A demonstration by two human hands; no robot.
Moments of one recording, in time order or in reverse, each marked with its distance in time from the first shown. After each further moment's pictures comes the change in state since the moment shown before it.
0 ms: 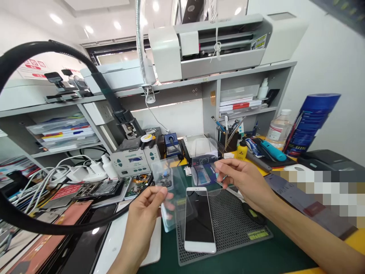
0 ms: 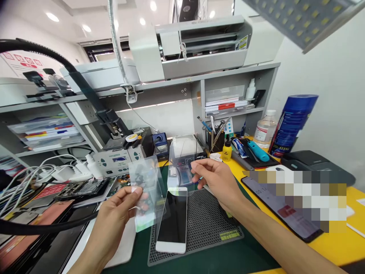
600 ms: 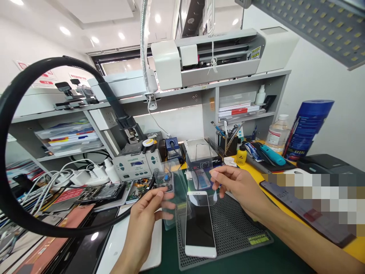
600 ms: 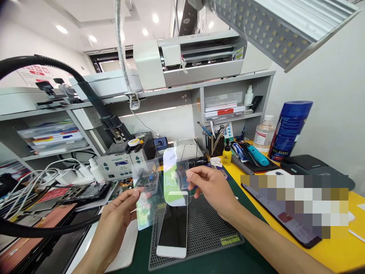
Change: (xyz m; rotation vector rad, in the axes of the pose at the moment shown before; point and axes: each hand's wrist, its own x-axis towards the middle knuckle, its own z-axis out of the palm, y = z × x) left_hand 0.003 0.001 -0.003 -0.050 0.004 -0.026; right_hand -0.004 0.005 0.002 -0.105 -0.105 -0.033
